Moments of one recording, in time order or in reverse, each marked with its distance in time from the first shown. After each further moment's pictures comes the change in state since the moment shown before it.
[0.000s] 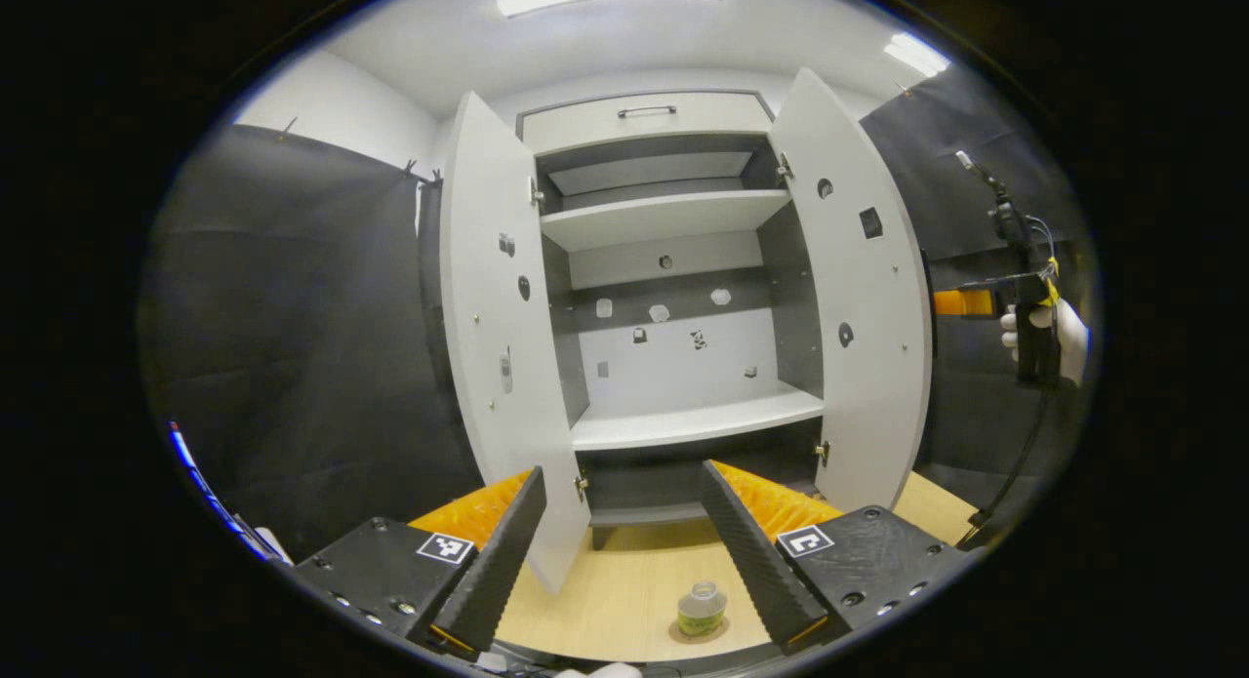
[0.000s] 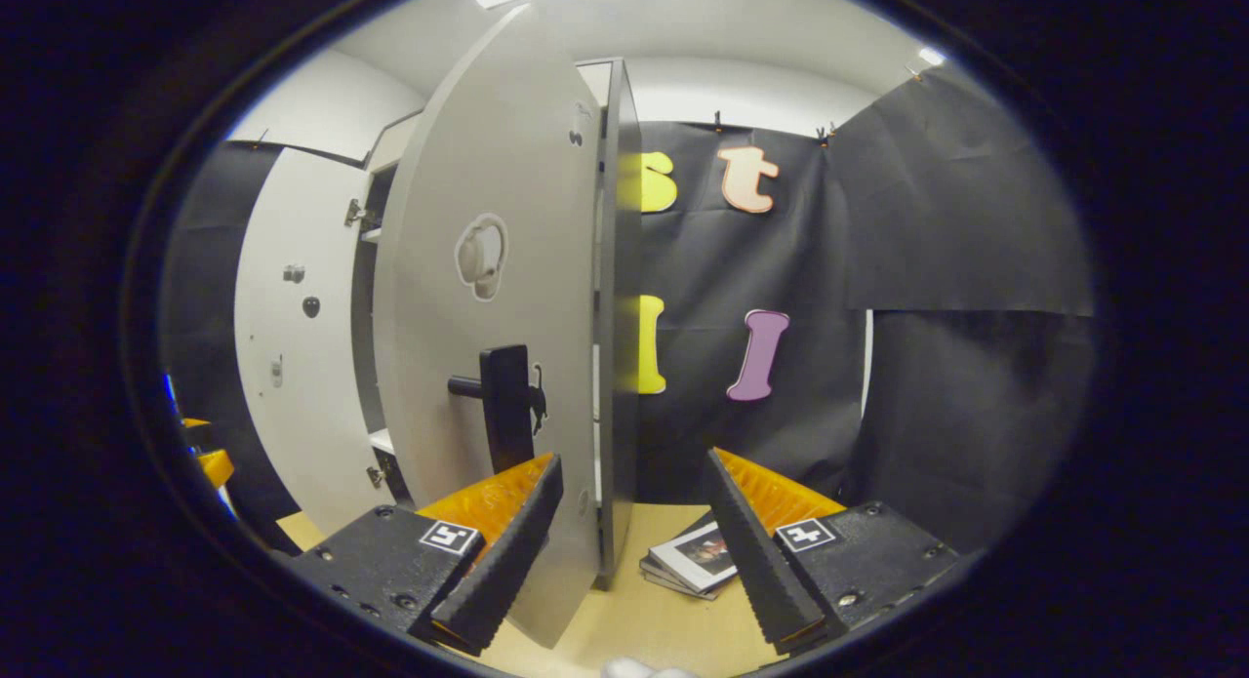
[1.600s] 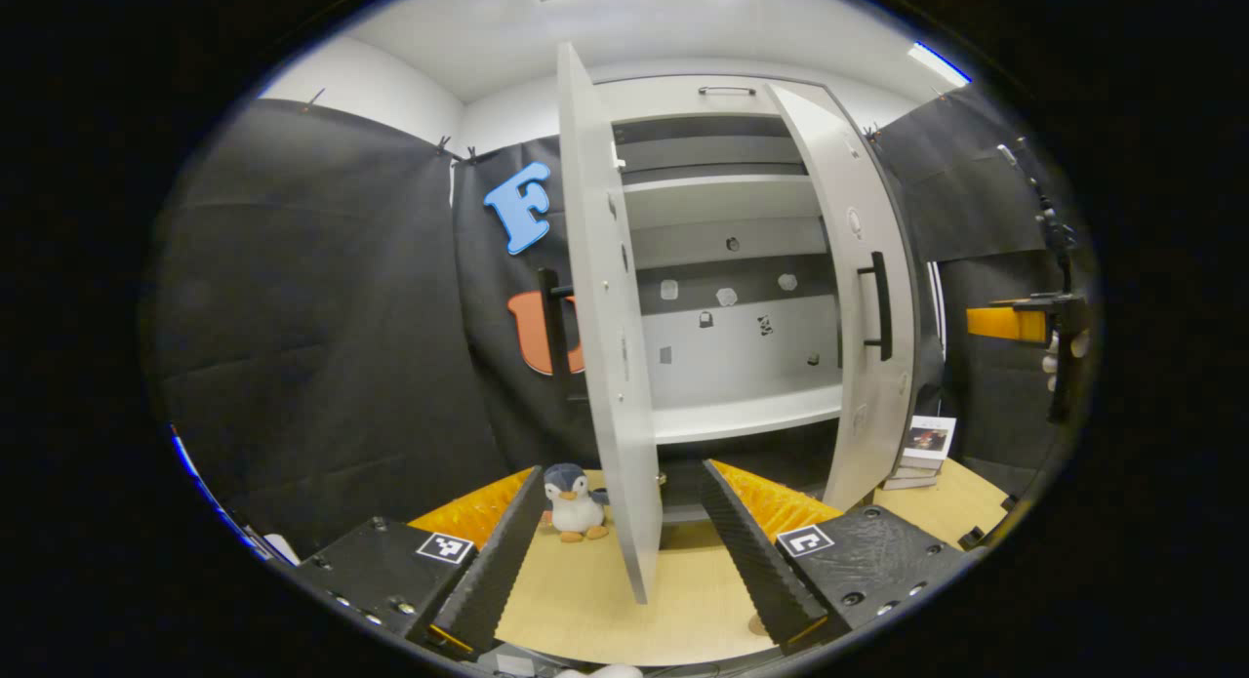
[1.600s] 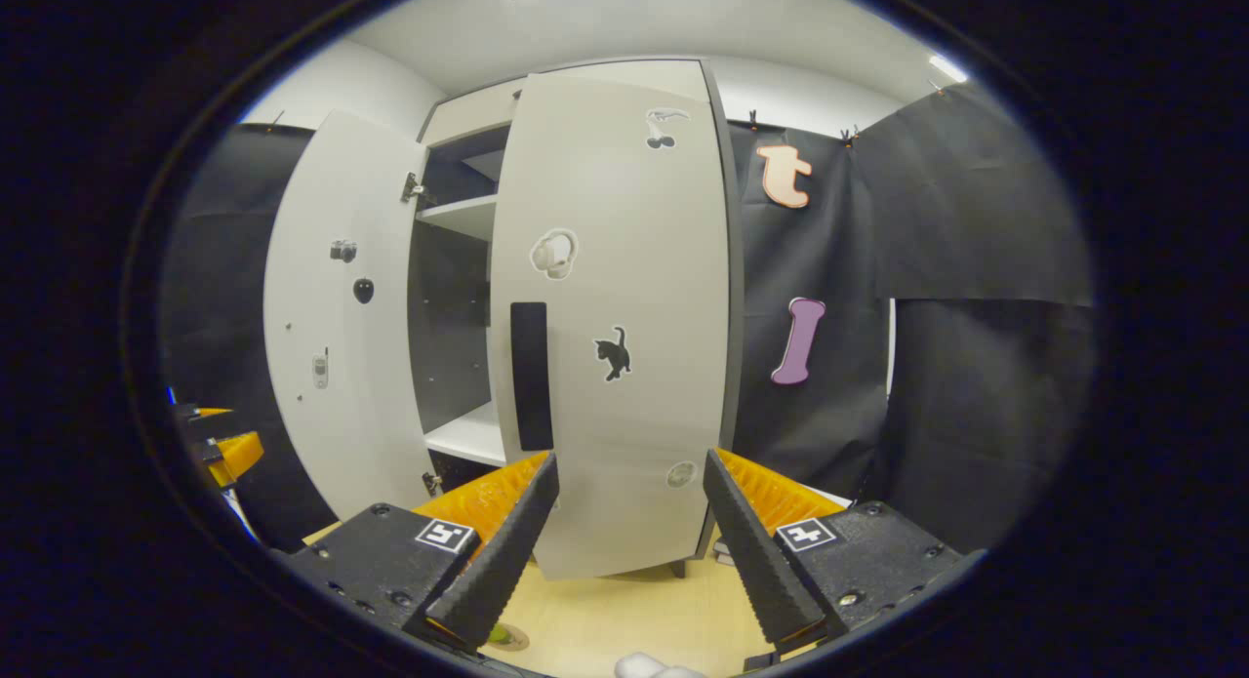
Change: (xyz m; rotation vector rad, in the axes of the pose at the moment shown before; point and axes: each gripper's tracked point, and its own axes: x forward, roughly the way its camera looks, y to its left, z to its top) left arm 0.046 0.143 -0.015 -0.013 0.030 0.073; right arm -0.019 0.139 -0.034 0.015 0.022 -0.025
